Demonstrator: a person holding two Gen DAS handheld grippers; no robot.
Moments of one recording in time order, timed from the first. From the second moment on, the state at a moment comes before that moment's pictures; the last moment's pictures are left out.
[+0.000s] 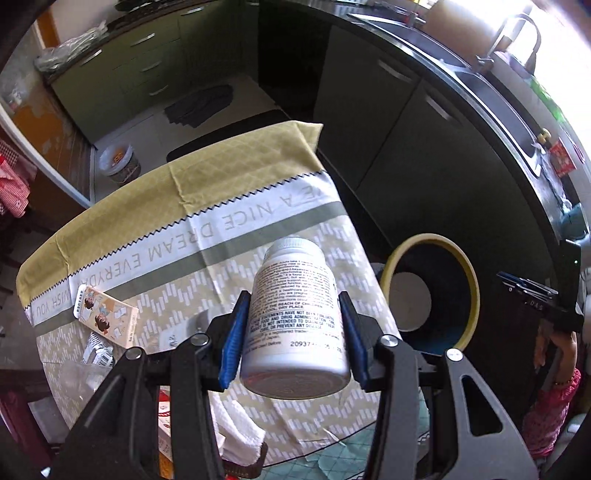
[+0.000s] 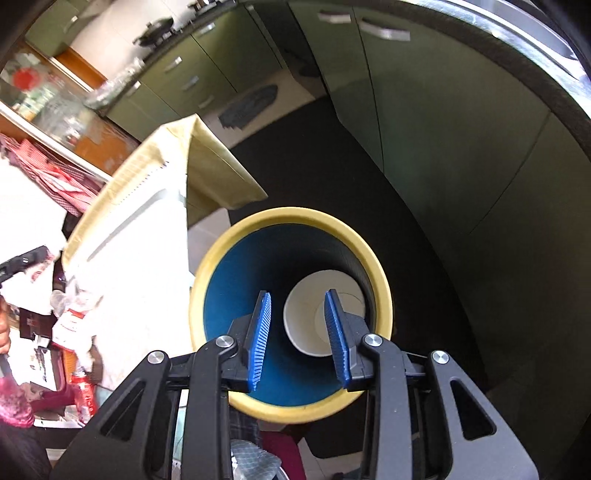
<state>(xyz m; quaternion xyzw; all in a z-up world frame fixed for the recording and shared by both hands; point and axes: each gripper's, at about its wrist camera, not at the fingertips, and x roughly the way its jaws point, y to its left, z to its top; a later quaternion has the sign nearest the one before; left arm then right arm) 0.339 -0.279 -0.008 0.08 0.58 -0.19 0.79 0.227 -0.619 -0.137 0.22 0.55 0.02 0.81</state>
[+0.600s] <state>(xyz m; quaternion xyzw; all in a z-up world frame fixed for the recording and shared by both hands) 0.253 -0.506 -0.124 0.21 0.61 -0.31 0.70 0.090 -0.644 -0.143 0.27 0.51 -0.02 0.82</state>
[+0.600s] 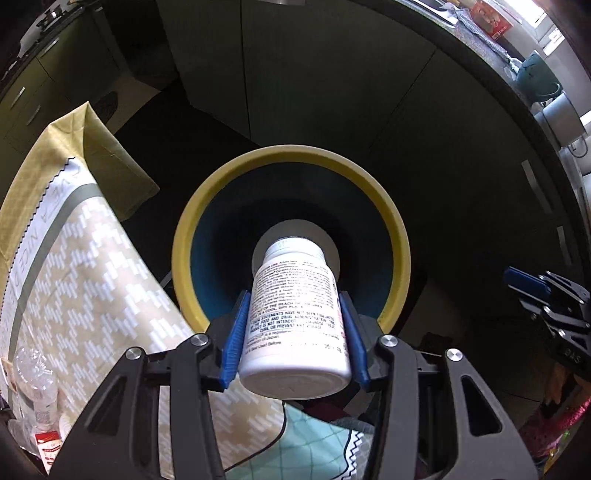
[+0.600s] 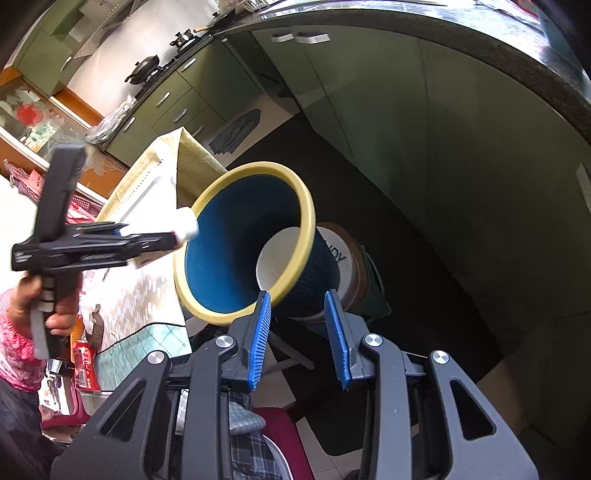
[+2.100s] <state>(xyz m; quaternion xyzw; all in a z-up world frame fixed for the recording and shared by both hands) 0.186 -0.022 0.006 0.03 0.54 -0.12 0.83 0.278 -0.214 -0.081 -0.35 0.47 0.37 0.72</state>
